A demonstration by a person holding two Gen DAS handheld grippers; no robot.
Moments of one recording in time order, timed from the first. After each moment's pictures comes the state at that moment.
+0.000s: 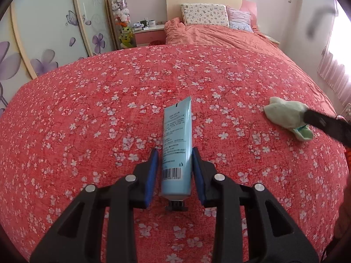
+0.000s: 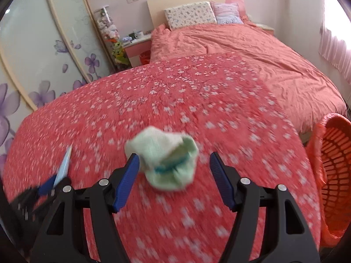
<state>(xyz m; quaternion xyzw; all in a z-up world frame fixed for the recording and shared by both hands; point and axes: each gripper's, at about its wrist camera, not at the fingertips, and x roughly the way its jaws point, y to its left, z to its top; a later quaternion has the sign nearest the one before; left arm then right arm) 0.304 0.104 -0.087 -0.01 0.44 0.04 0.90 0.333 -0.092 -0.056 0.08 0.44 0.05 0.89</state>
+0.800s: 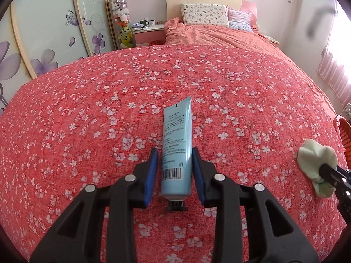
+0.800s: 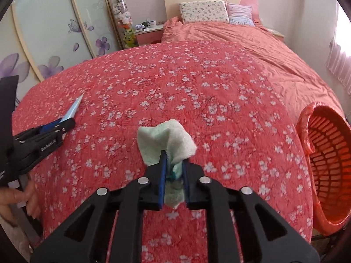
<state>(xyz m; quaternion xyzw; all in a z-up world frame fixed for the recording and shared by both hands) 0.303 0.100 -0.089 -0.01 0.44 0.04 0.90 0.259 -0.104 -0.061 0.02 0.45 0.09 0.89</state>
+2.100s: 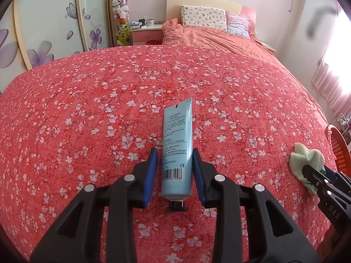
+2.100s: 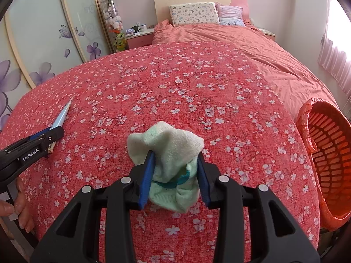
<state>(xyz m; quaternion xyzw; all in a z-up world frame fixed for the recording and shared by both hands) 0.302 0.121 -0.092 -0.05 0.43 0.02 0.90 0.264 -0.107 -0.073 0.03 0.43 0.06 0.90</state>
